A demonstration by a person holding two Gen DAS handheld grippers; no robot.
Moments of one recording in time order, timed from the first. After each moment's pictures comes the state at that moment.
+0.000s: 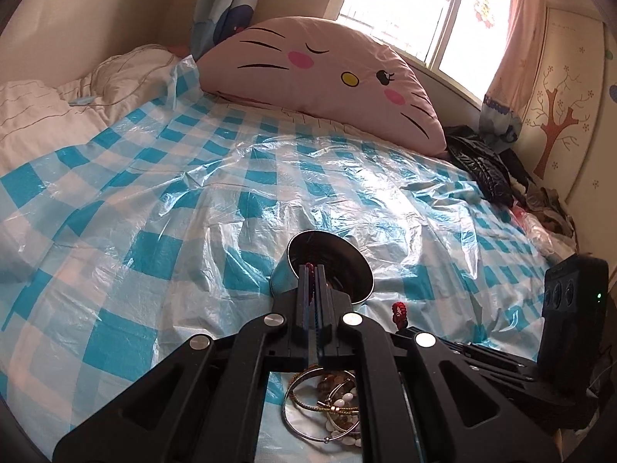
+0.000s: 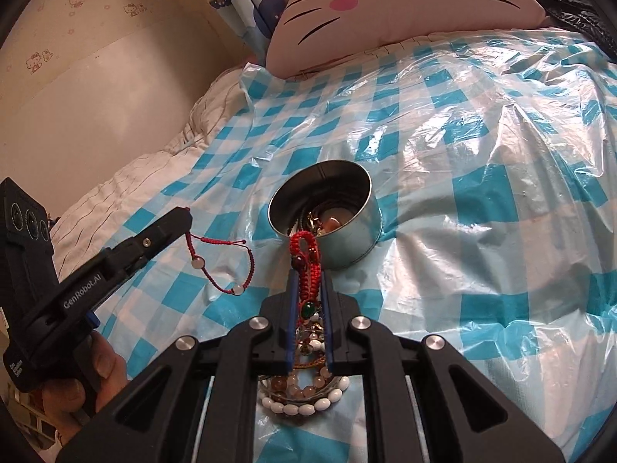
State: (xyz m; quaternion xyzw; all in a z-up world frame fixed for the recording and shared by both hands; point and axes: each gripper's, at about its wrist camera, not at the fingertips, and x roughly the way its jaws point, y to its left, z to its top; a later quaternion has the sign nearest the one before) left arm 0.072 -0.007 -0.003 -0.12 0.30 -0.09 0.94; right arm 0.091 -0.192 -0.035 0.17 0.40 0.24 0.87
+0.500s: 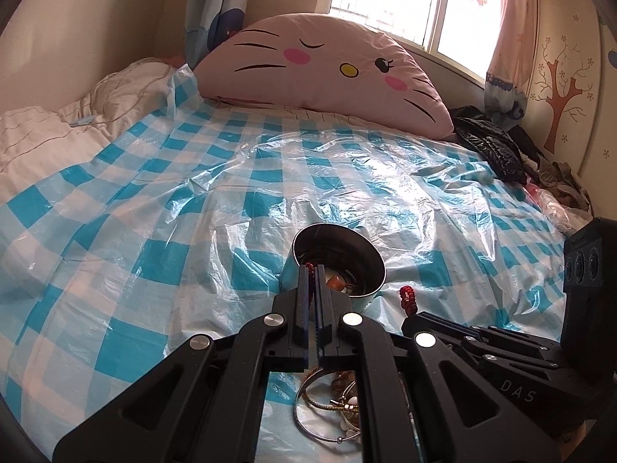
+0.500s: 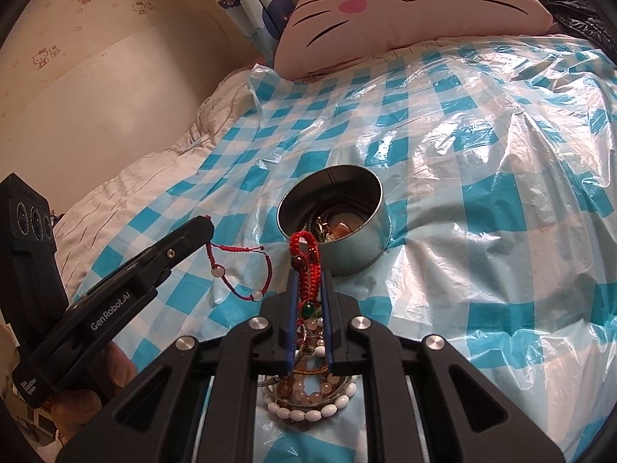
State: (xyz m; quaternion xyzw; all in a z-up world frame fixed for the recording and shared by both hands) left arm 0.074 -0.017 -0.004 -0.07 0.30 -0.07 0.95; right arm 0.091 -0.190 -0.032 0.17 0.40 0.24 0.87
